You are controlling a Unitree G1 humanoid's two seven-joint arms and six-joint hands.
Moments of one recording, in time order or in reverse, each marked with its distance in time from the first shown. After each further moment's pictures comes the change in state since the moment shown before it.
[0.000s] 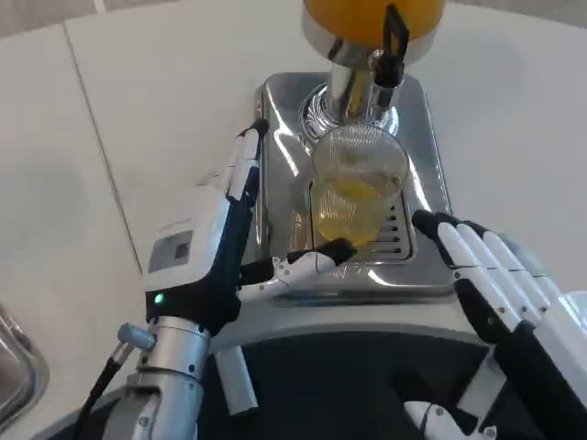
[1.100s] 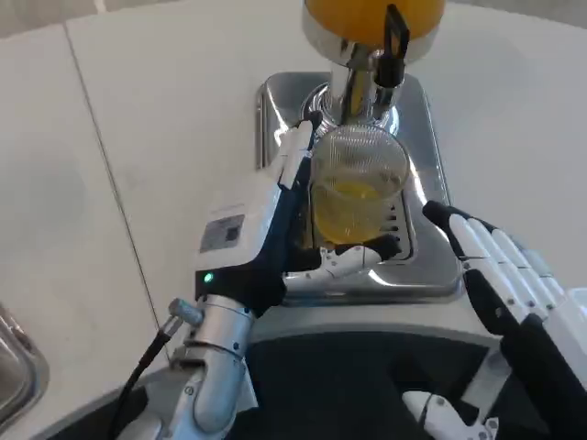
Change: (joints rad) left arm -0.162 -0.056 -0.080 0.215 -0.004 -0.056 0.043; right arm 0.005 0.103 0.010 -0.032 0.006 0.021 0.070
